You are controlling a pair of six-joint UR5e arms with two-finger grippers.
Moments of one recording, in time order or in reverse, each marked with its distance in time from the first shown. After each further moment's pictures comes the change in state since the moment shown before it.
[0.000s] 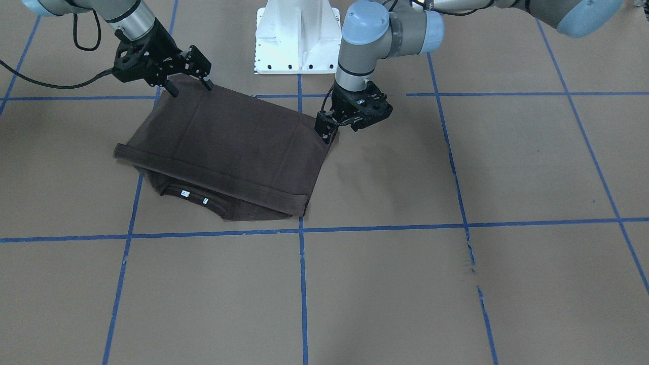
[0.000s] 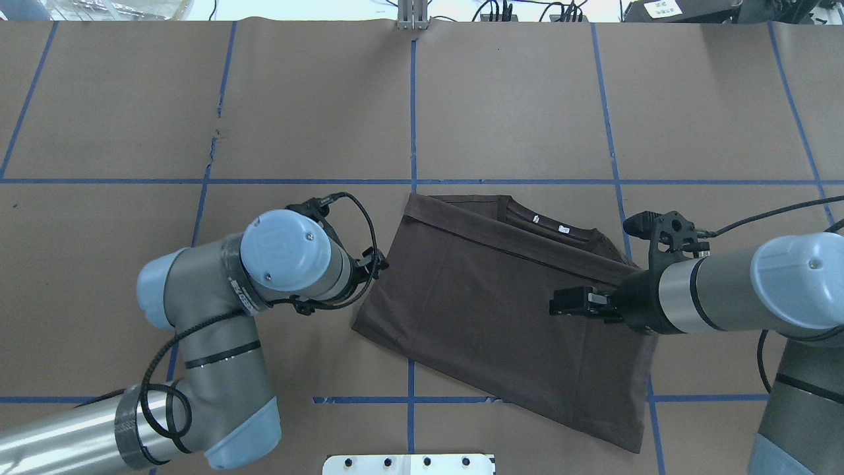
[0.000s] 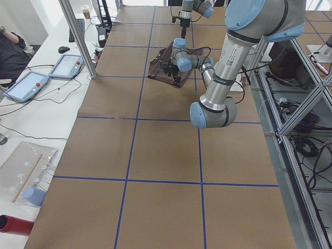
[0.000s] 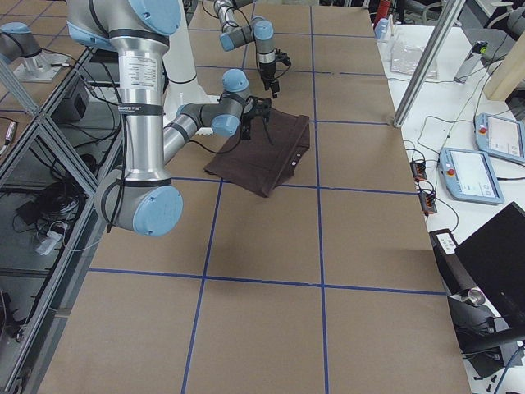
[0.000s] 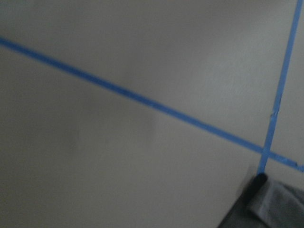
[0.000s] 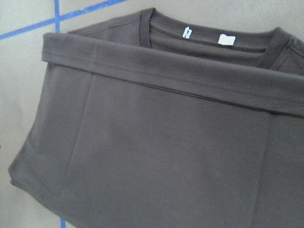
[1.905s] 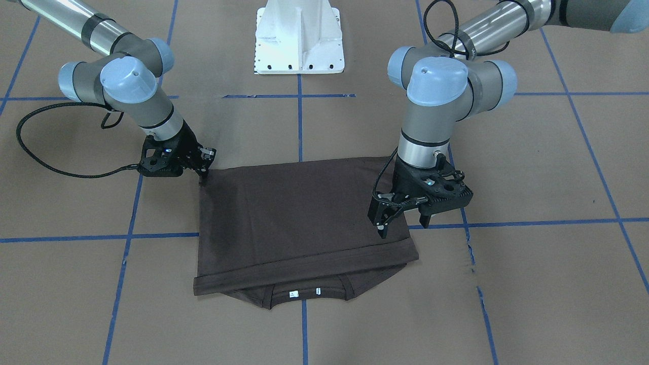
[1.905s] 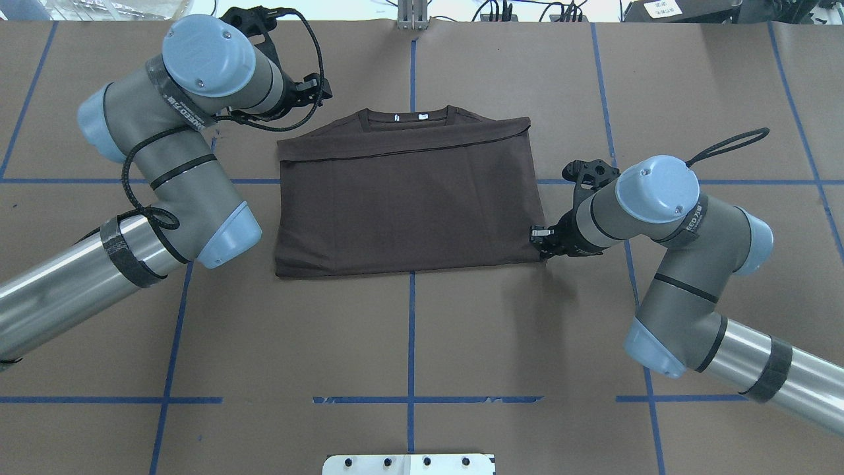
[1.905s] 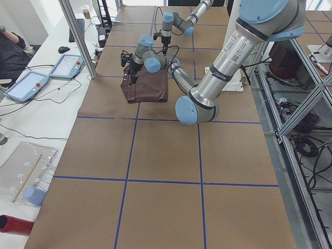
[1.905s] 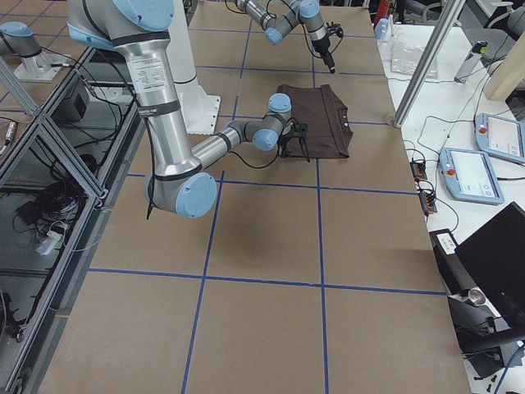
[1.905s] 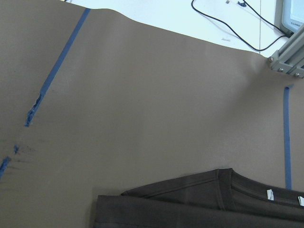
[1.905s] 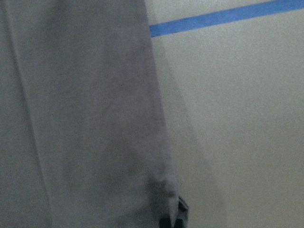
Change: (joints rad) left arm -0.389 -0.101 0.229 -0.175 0.046 0.533; right arm 0.116 0.284 -0.498 -0.011 0.078 -0.109
